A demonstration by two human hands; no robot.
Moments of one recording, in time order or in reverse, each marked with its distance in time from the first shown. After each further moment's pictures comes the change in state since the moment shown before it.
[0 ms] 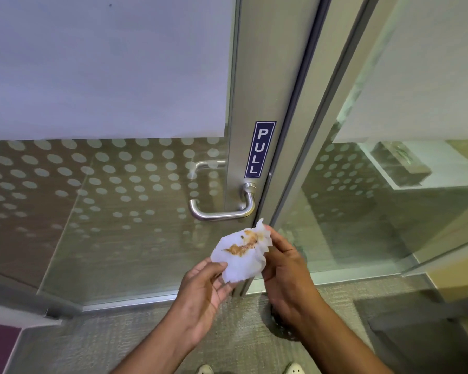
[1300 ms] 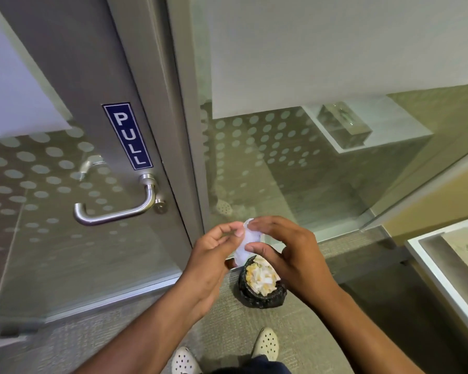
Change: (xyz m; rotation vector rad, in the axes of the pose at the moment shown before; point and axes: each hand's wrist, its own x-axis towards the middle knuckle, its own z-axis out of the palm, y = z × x) left_hand 0.019 -0.075 0.167 0.429 -0.212 0.048; right_hand -0.023 -0.125 -0.157 -1.225 -0.130 -0.797
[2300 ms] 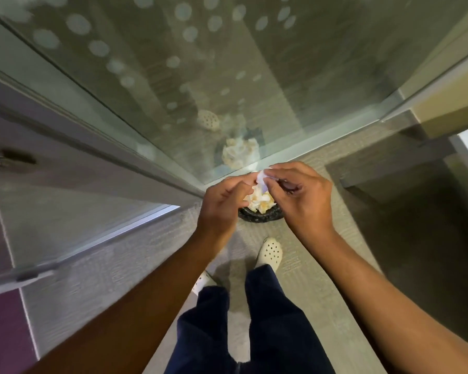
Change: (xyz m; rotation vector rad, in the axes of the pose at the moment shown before) left_hand 0.145 -0.169 0.052 0.394 0.063 -0.061; right_hand -0.060 0.226 0.032 0.058 0.247 0.396
